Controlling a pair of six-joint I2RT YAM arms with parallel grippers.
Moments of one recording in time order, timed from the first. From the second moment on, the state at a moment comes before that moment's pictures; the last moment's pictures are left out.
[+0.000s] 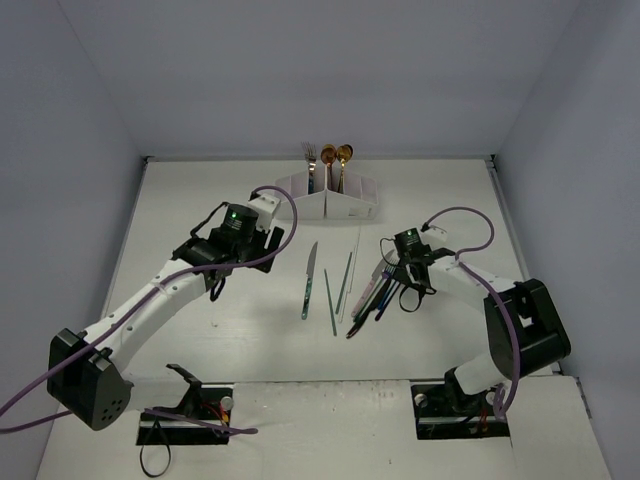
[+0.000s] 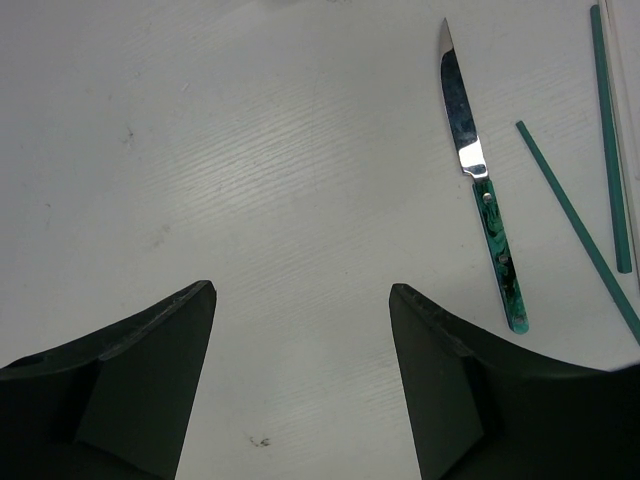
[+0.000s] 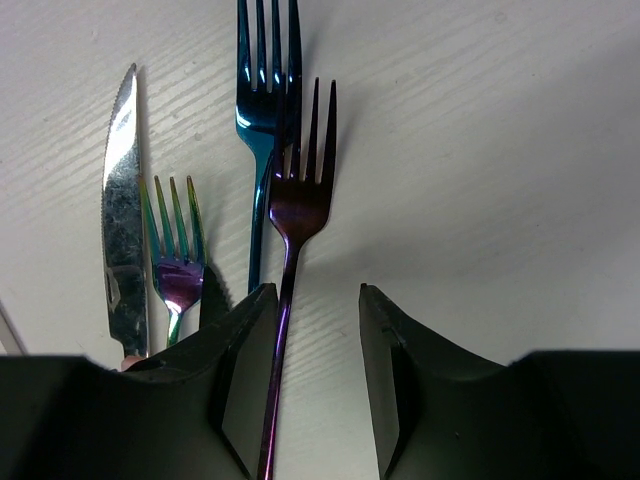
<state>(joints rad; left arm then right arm) -0.56 1.25 1.05 -0.56 -0.17 -0.04 0.37 1.48 0.73 -0.36 0.37 0.78</state>
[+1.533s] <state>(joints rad) -0.56 1.28 1.05 -0.56 -0.18 -0.04 0.58 1.19 0.97 -0.40 0.48 0.59</state>
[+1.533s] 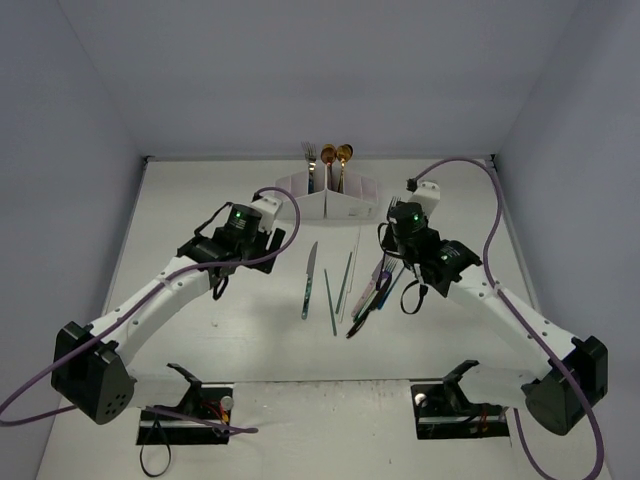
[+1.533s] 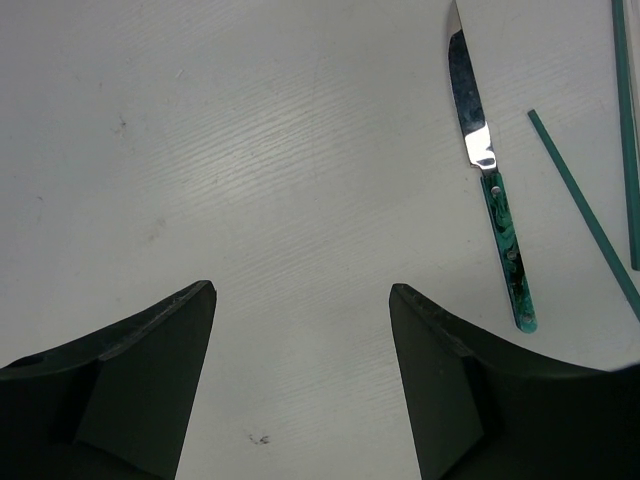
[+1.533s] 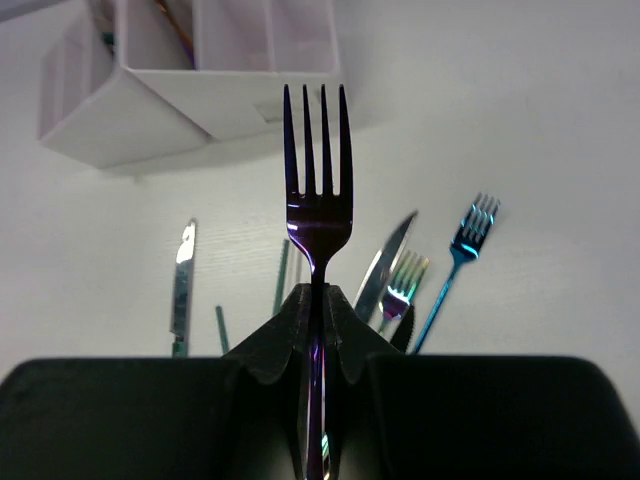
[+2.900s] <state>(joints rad) -0.31 0.95 0.88 -0.31 -0.36 -0.17 0.61 2.24 1.75 0.53 0.43 0.02</state>
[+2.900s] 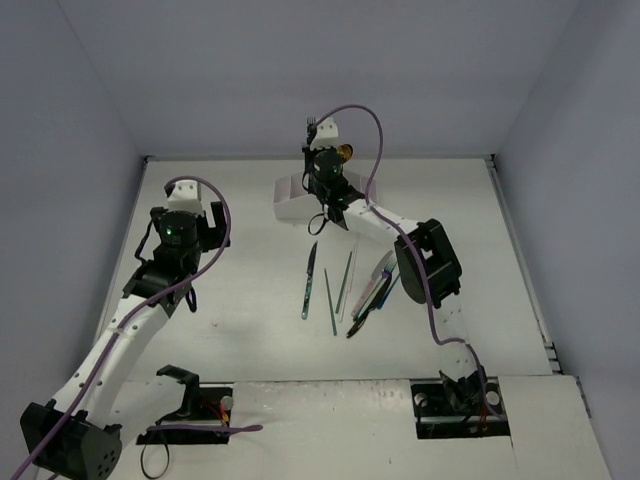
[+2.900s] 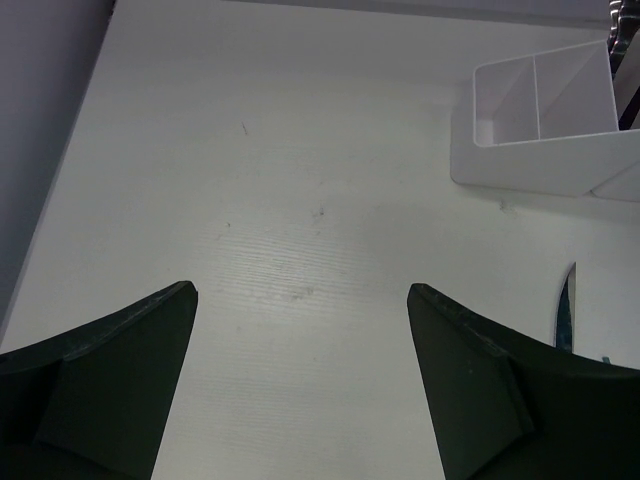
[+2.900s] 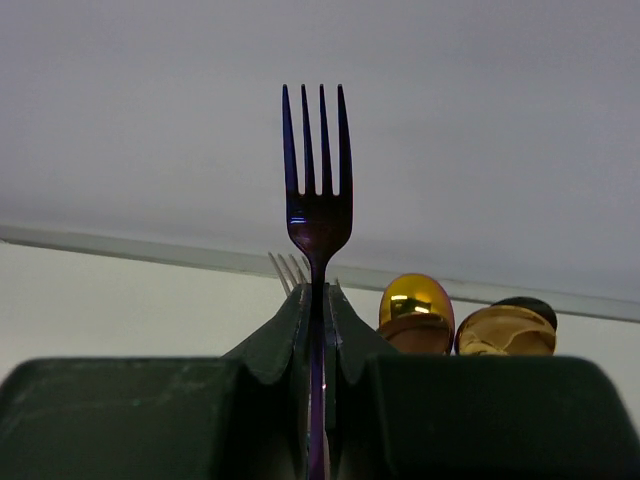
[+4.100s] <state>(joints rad) -0.31 0.84 0.83 -0.24 -0.38 -0.12 0.49 1.33 0.93 -0.31 0.59 0.59</state>
